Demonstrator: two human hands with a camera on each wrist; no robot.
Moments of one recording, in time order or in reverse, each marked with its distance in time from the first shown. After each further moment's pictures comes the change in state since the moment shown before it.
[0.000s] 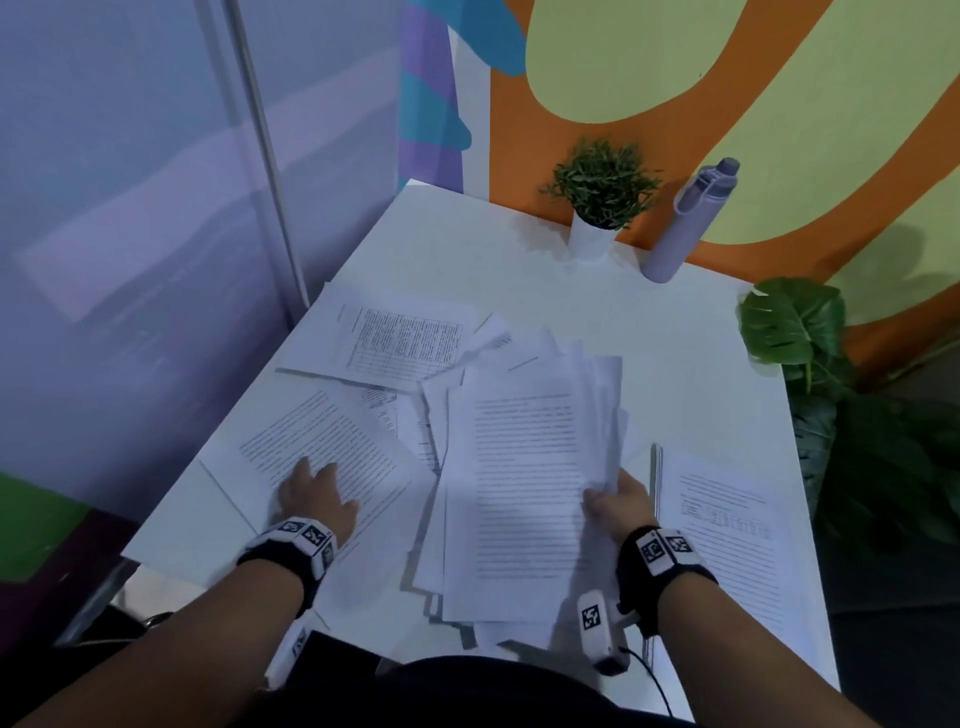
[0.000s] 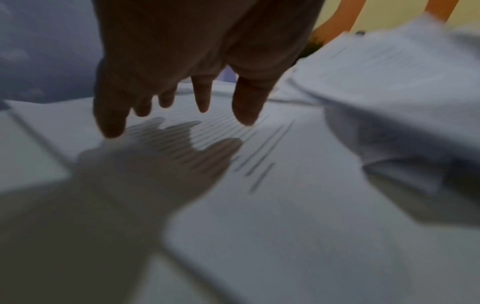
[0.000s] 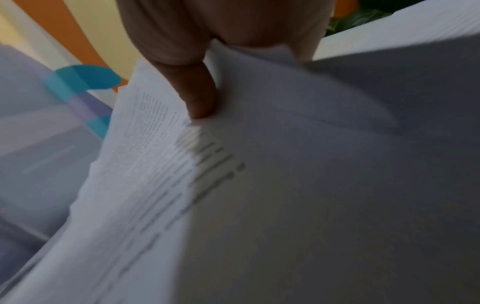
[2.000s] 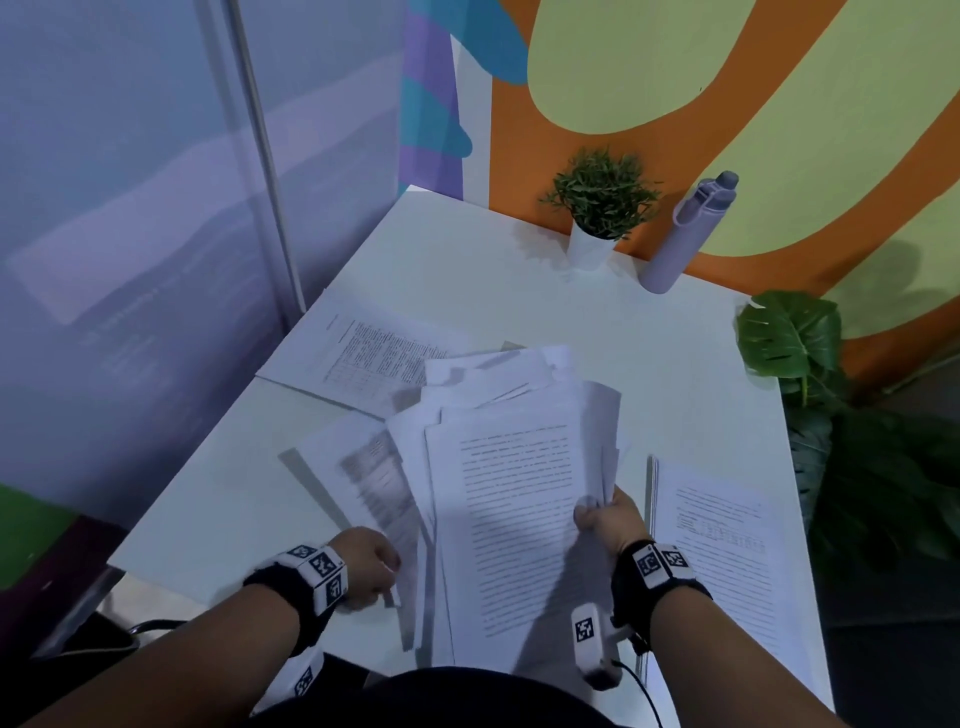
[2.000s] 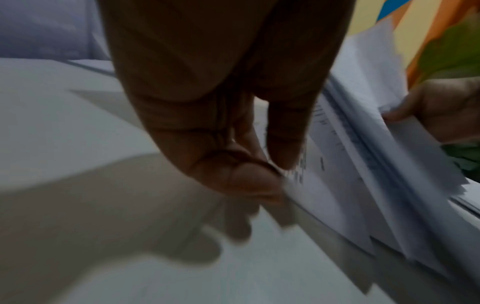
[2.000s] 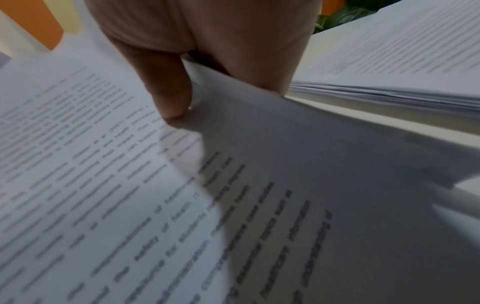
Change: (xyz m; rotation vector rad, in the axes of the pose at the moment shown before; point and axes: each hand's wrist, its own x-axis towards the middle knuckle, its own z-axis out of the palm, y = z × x) left_hand -0.056 0.035 -0.005 -0.290 -0.591 0.038; right_hand 0.008 -0.003 0.001 0.027 -0.067 0.053
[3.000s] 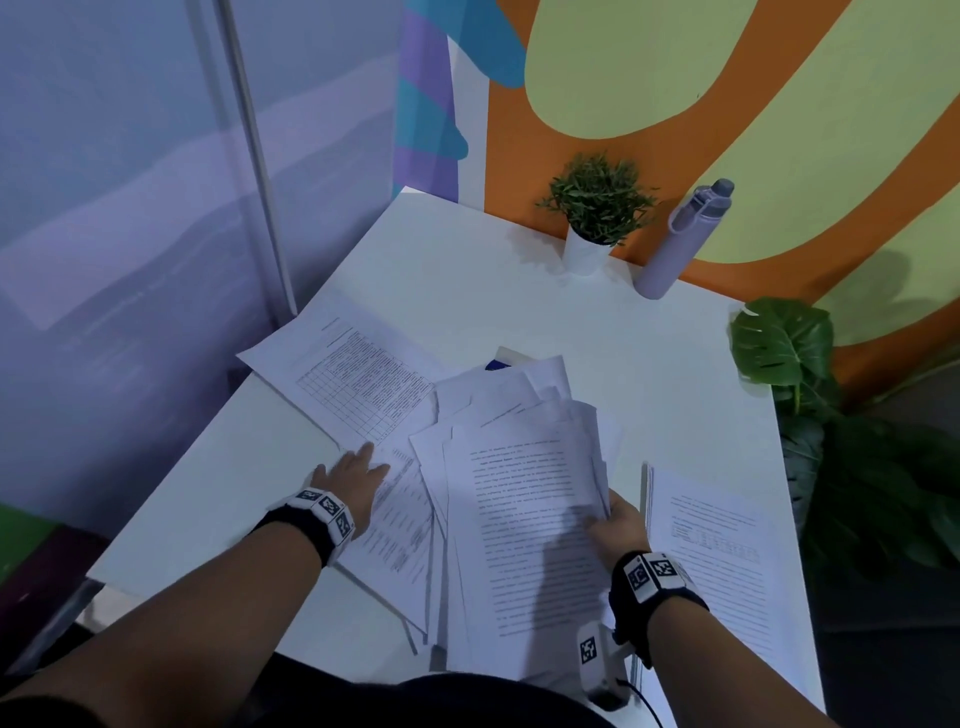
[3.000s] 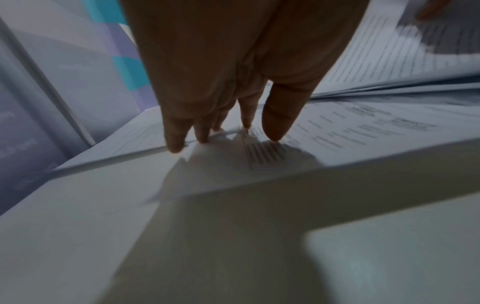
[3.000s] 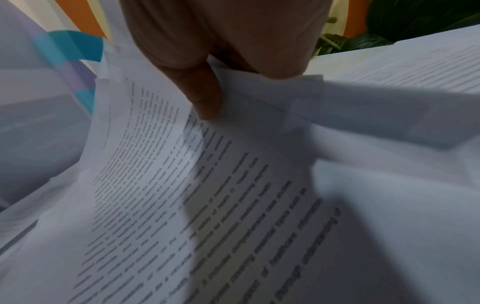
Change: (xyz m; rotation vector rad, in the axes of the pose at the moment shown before) left_hand 0.066 0.018 -0.045 0.833 0.281 0.174; right_hand -0.001 0.004 -0.006 -0.221 0.058 -0.081
